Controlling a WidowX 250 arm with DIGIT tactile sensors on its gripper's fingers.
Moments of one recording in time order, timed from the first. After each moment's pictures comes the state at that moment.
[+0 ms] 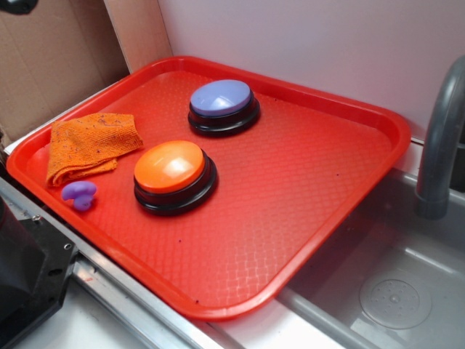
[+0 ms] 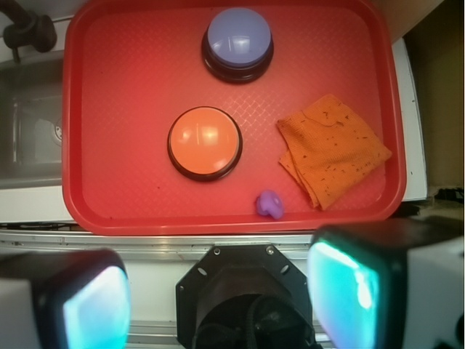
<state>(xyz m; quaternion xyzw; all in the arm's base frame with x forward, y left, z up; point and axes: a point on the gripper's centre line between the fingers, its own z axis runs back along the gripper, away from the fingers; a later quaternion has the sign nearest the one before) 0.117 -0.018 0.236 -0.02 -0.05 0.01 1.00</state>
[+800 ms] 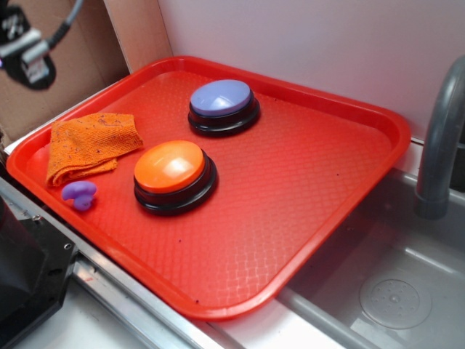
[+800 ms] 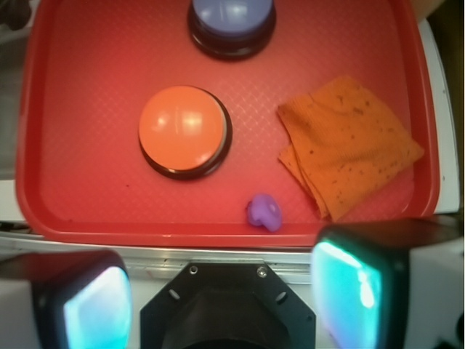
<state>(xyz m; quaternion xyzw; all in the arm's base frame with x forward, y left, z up) 0.115 0.005 0.170 -0.02 -0.08 -0.01 1.00</state>
